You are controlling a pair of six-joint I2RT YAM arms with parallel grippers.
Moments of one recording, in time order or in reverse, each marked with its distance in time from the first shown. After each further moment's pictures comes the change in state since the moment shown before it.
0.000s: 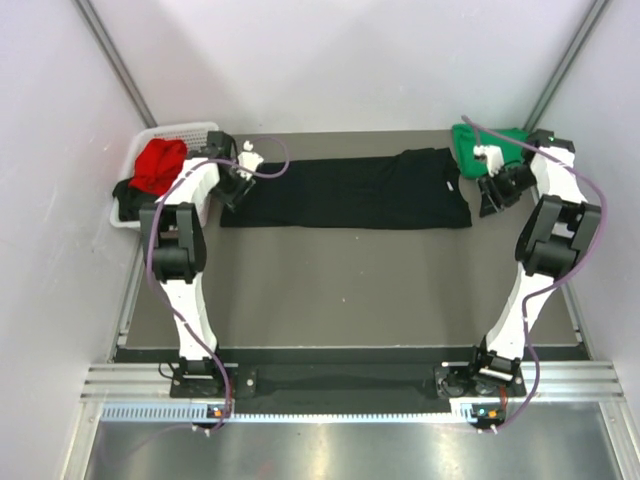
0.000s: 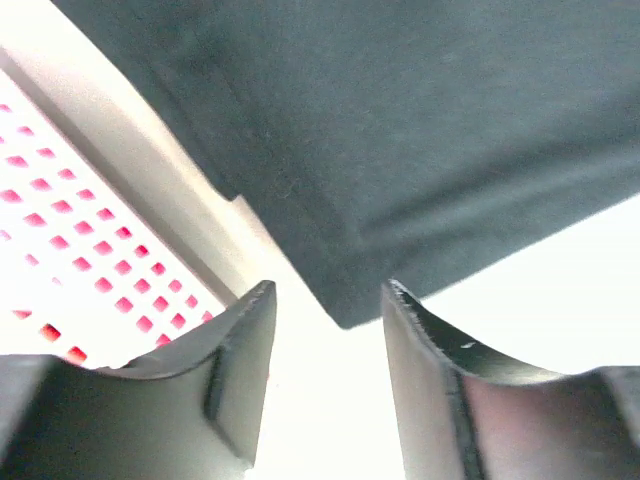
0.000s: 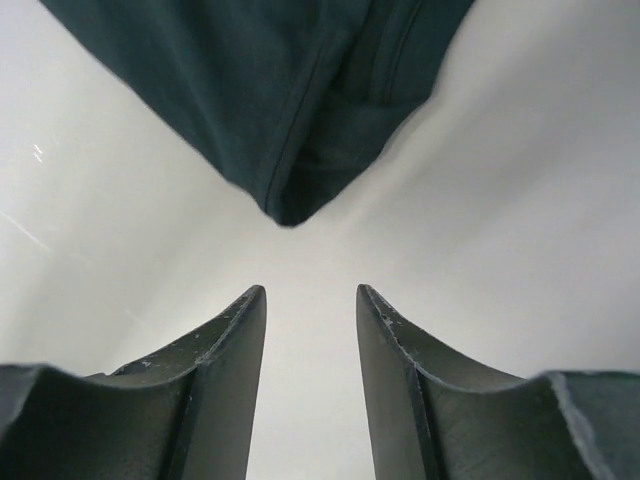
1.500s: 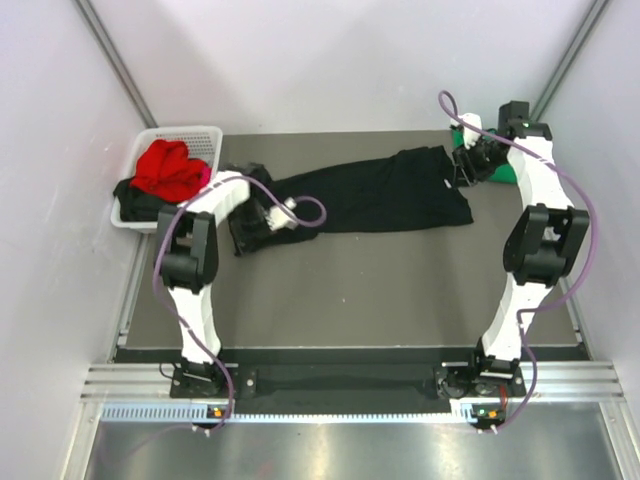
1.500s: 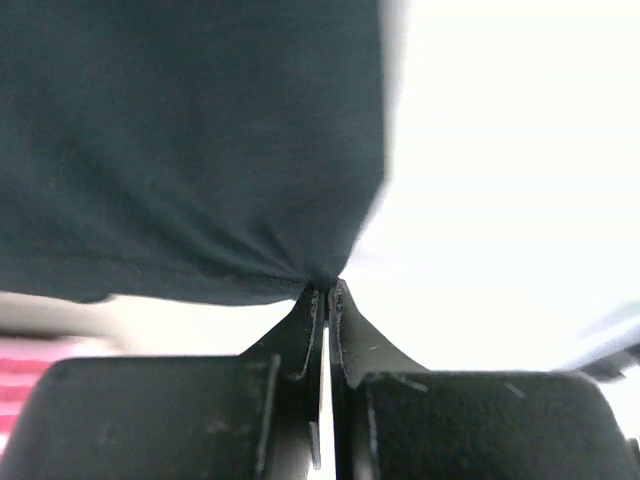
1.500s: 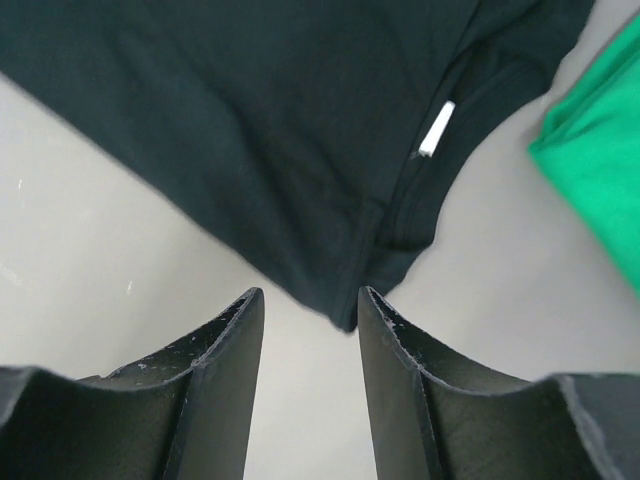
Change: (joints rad) left arm -0.140 -0.040 -0.121 -0.388 0.025 0.323; right arm 0.176 -0.116 0.056 0.148 -0.007 0.245
